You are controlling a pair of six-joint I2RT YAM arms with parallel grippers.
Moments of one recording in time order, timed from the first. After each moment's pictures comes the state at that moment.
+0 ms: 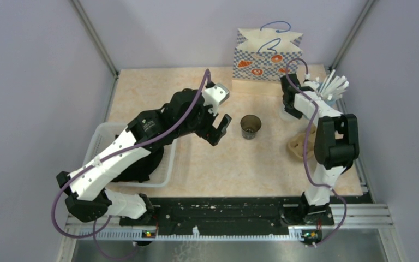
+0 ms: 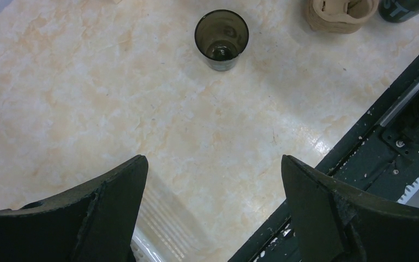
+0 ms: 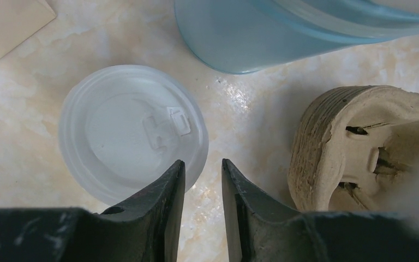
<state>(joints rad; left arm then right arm) -0.96 1.30 1.62 -0.88 -0.15 -0.07 0.15 1.85 1.39 -0.66 0.61 0.74</state>
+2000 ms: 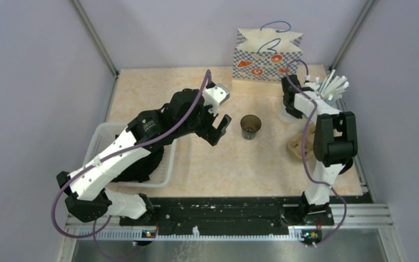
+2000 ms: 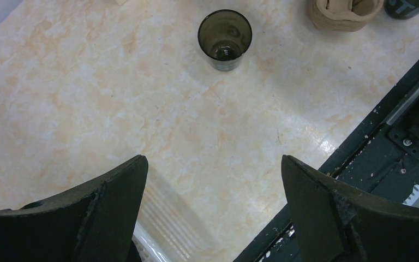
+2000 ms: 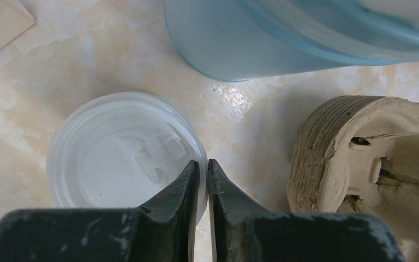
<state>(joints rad) -0.96 1.30 1.62 -0.88 -0.15 -0.05 0.13 1.89 1.39 -0.64 0.62 0.72</state>
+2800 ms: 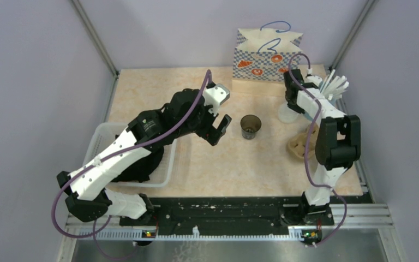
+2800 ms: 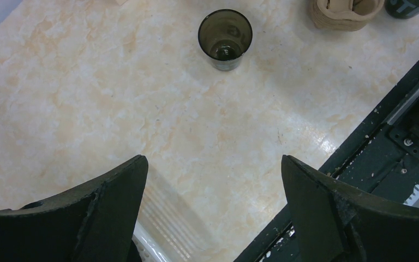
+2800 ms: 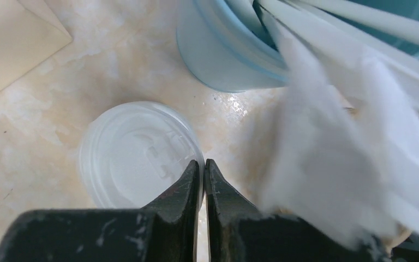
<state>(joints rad) -0.96 1.31 1.62 -0.88 -0.16 -0.05 0.13 1.86 1.44 -0.68 0.63 0.68</state>
